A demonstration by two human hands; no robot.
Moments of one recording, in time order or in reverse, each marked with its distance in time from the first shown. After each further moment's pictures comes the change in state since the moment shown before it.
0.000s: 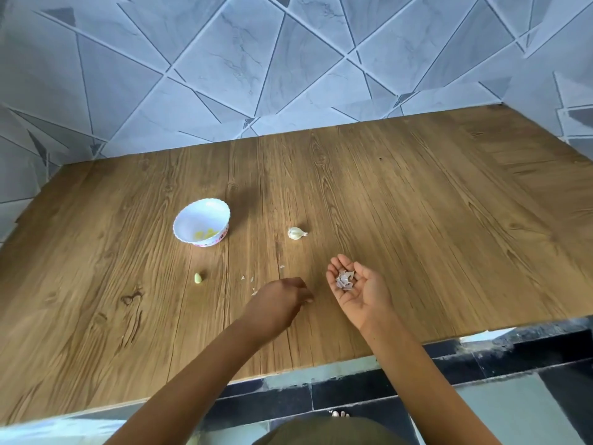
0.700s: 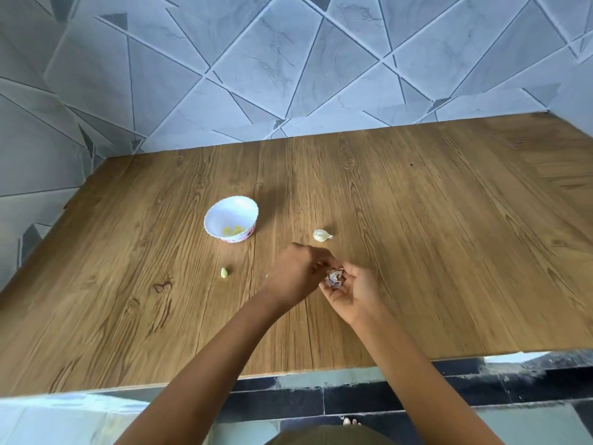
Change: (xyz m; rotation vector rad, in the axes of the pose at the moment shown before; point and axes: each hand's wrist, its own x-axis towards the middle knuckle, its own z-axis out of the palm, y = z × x) left_hand 0.018 0.004 -0.041 -0.285 0.302 -0.173; right_hand 0.013 0.032 0.030 -0.072 -0.019 0.150
